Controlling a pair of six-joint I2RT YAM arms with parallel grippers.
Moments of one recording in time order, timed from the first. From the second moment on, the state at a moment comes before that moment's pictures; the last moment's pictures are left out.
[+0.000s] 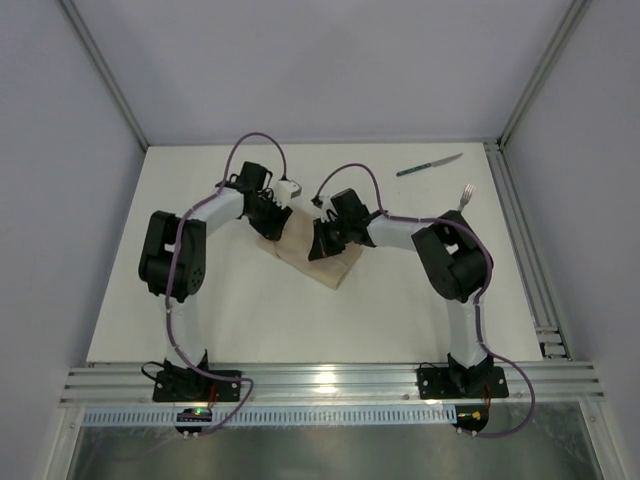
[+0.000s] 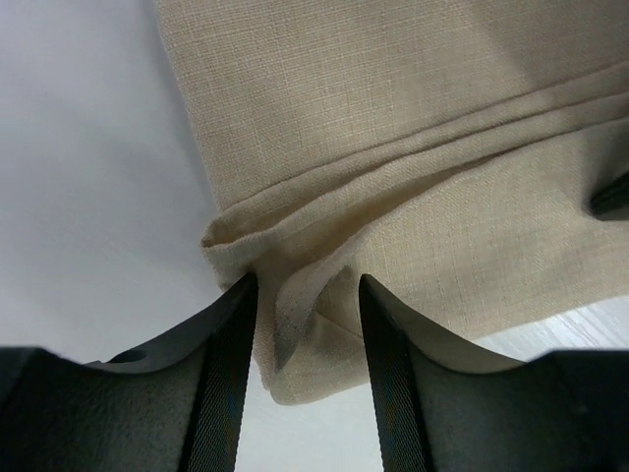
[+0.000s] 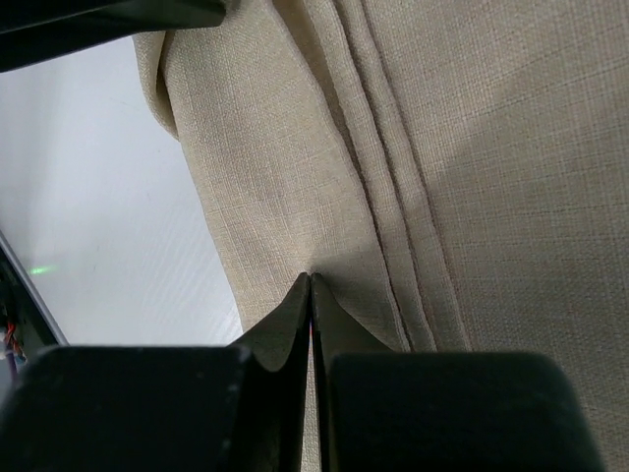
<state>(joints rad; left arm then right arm) -0.29 2.00 1.41 -0.53 0.31 0.47 0.60 2.06 1.27 -0.07 -0.50 0.35</state>
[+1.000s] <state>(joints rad) -0.30 1.95 1.33 -0.54 0.44 0.33 0.68 1.93 1.11 -0.25 -0.67 -0.05</state>
